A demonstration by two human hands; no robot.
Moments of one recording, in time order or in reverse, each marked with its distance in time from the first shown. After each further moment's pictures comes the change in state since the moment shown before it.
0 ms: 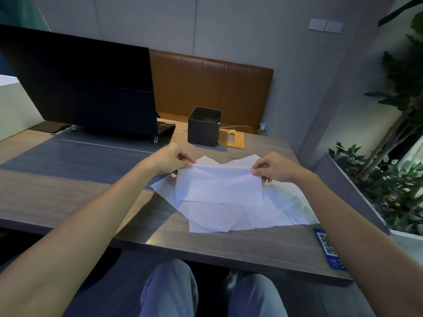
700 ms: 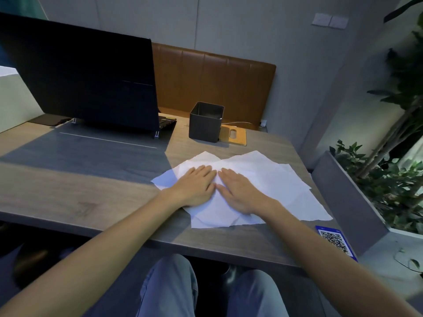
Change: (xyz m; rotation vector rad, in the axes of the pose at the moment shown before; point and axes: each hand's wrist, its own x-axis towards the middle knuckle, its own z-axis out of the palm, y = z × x) left_hand -0.023 0.005 0.089 0.549 -0.109 0.215; right_hand -0.025 -0.057 0.103 -0.252 -0.046 -0.154
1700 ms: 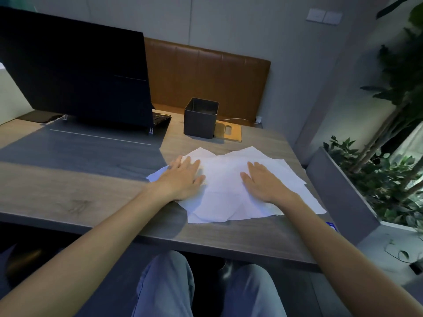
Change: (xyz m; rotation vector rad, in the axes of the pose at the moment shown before) left_hand -0.017 -0.007 -0.018 -0.009 -0.047 -0.170; right_hand -0.022 0.049 -0.026 0.024 0.034 0.306
